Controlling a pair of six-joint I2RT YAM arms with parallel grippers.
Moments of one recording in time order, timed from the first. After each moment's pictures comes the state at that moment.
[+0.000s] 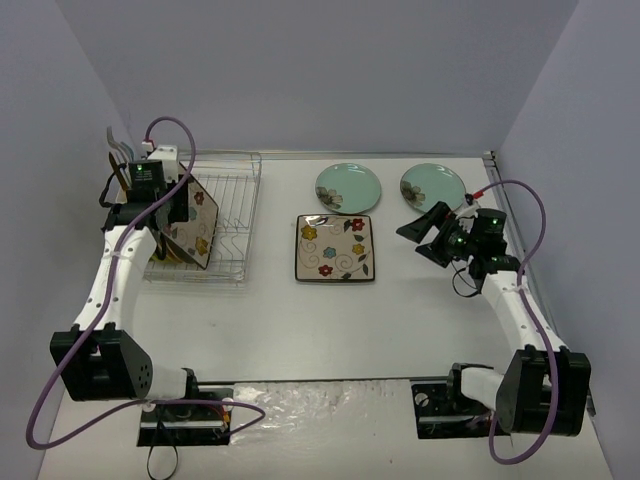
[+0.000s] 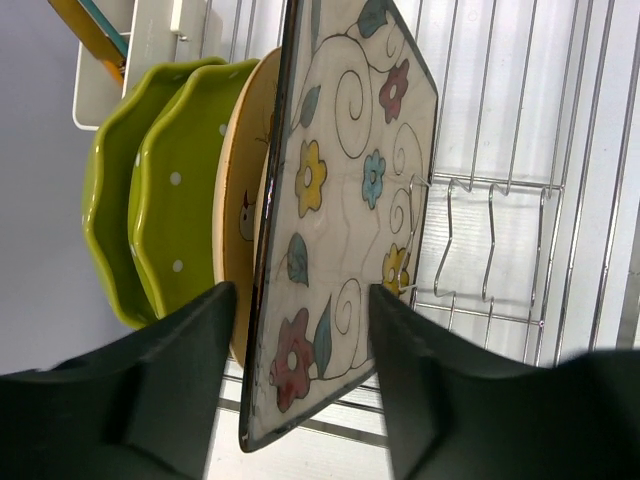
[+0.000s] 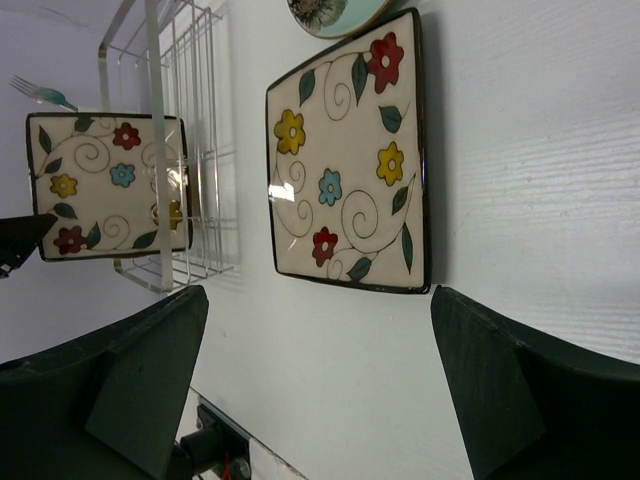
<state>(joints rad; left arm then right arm) 0.03 1.36 1.31 -0.61 -0.15 0.09 -0.08 1.16 0.71 -0.13 -0.62 0.72</state>
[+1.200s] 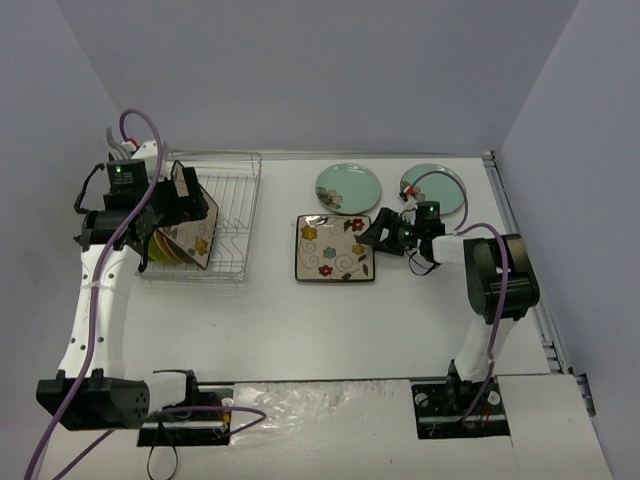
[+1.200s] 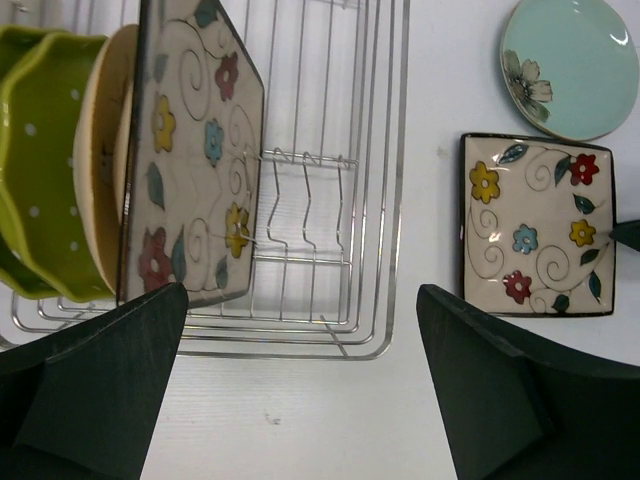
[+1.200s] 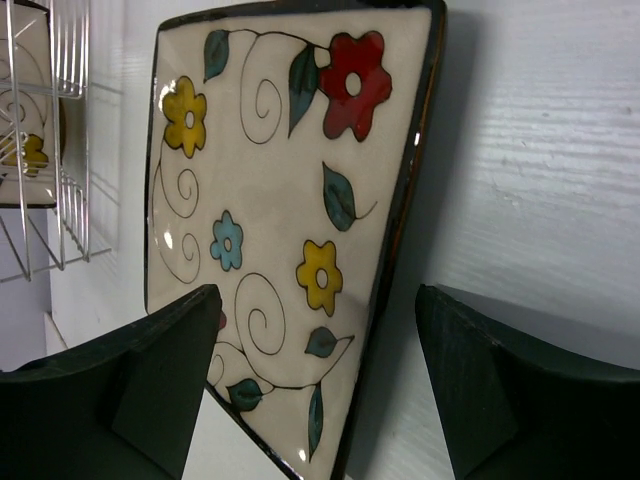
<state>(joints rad) 0.02 1.22 1.43 -0.83 0.14 -0.17 0.14 1.86 0.87 0.28 -0.63 0.51</state>
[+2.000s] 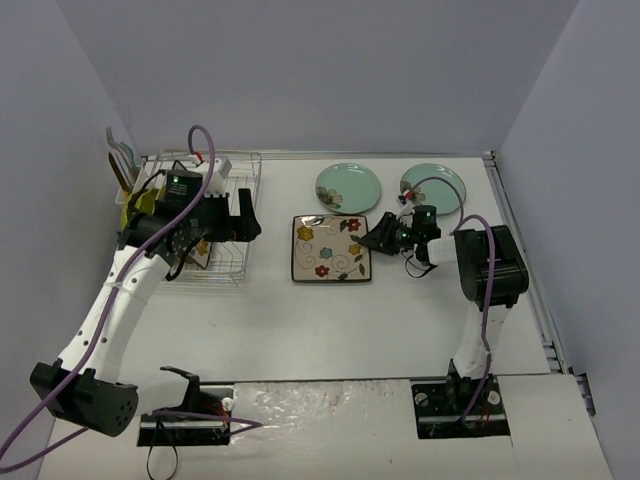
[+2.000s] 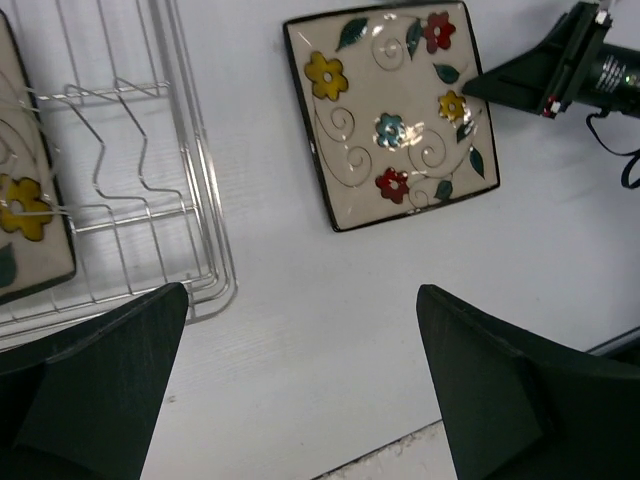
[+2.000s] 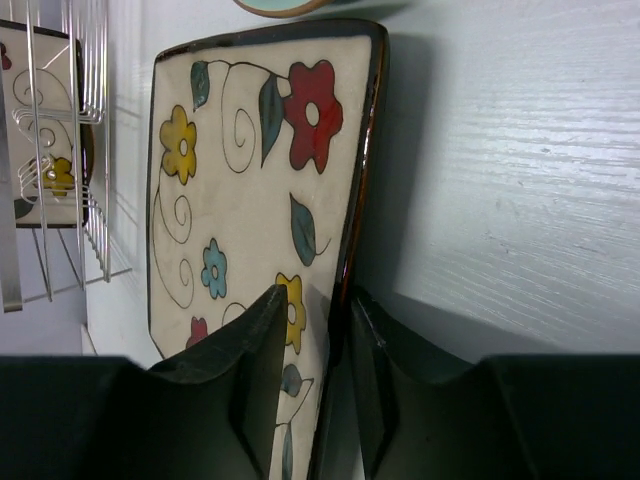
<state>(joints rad) -0.29 1.22 1.36 -0.83 0.19 -0.25 0.14 1.98 0.87 0.47 -0.68 0.62</state>
